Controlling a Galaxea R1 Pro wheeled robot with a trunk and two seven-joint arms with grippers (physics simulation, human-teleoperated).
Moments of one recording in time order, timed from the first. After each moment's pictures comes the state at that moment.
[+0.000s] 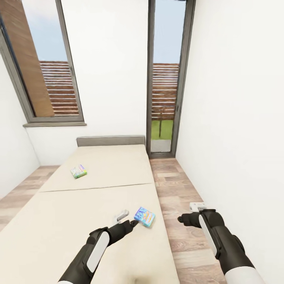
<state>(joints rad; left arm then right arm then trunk) -0.41 -0.14 -0.10 -0.92 0.59 0.54 0.00 -0.48 -0.03 0.00 -1.14 -0.01 0.93 0.09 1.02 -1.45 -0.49</state>
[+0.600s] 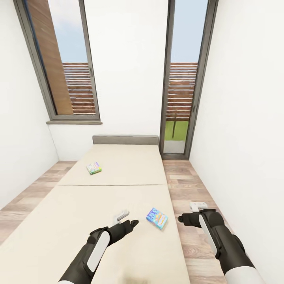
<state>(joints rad) -0.41 -0.14 -0.10 -0.92 0.59 0.54 0.01 -0.48 -0.03 0.00 -1.14 -0.01 0.93 0.09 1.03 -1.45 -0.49</state>
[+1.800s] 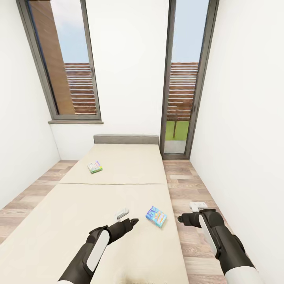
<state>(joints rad) -0.41 -0.14 -0.10 -0.94 0.59 0.54 0.00 -0.48 -0.03 0.00 -1.14 -0.01 0.93 0.09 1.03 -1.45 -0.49</state>
